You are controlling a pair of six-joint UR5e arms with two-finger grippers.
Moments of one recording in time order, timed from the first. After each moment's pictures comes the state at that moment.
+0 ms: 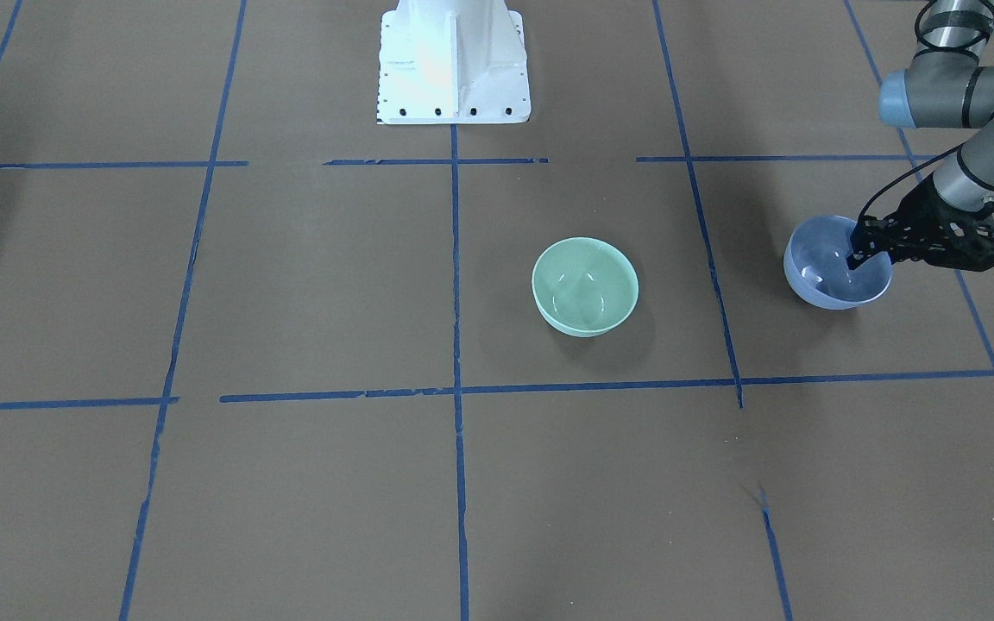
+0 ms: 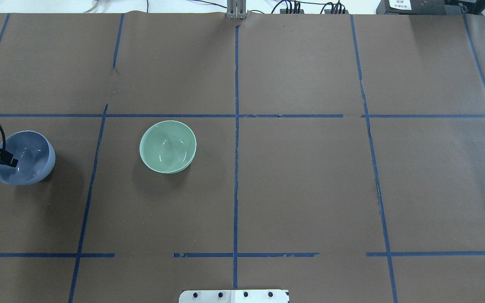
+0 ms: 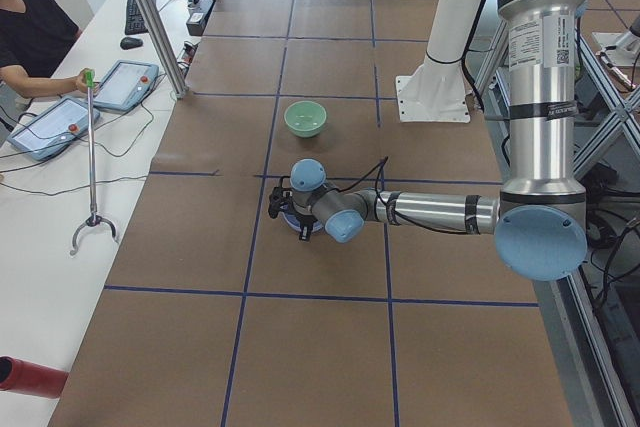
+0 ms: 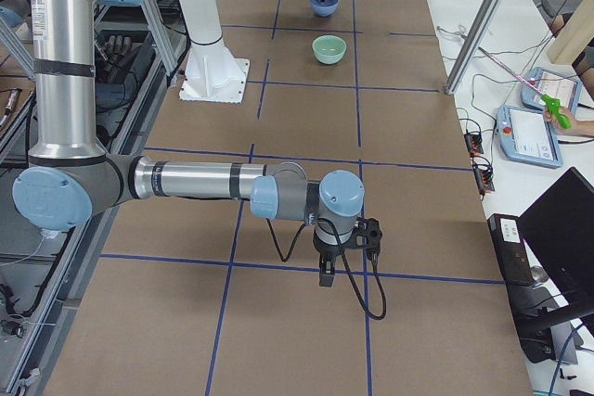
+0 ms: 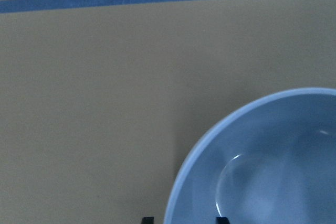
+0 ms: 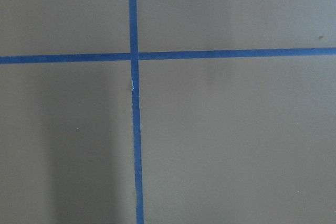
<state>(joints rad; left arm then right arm) -0.99 -1.48 -1.60 -2.29 -2.24 -0.72 1.58 -1.62 1.64 -1.63 2.28 0.02</state>
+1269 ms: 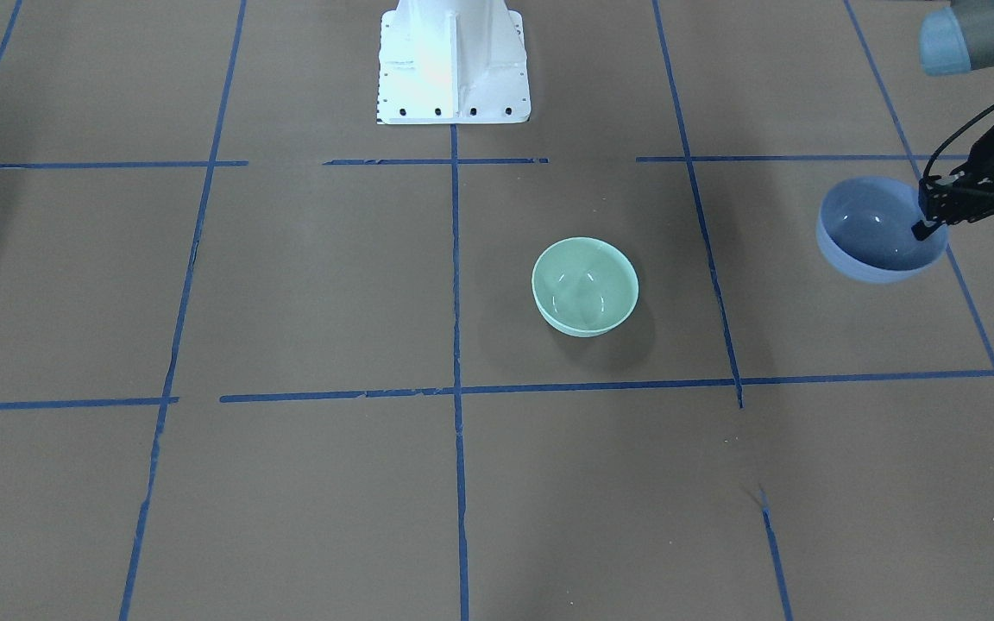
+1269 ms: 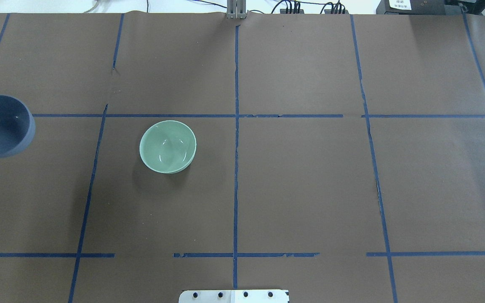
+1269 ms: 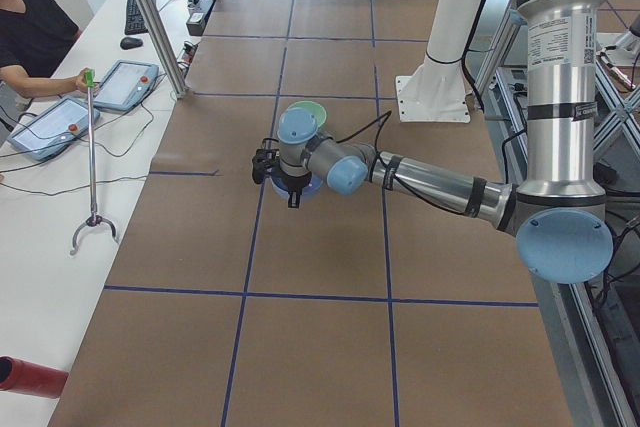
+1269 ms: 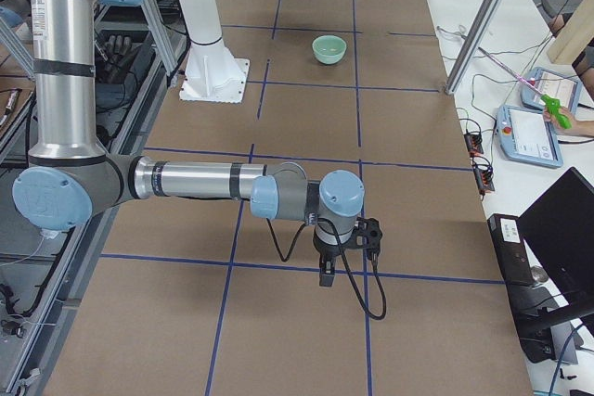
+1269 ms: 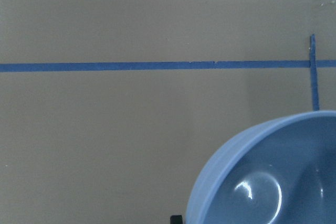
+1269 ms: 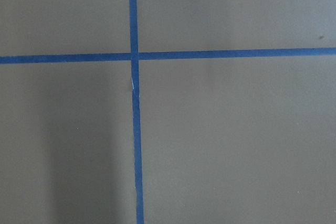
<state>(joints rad) -1.22 -1.52 -1.95 -1.75 -2.31 -0.61 1.58 -1.62 1.64 -1.63 2.28 0.02</state>
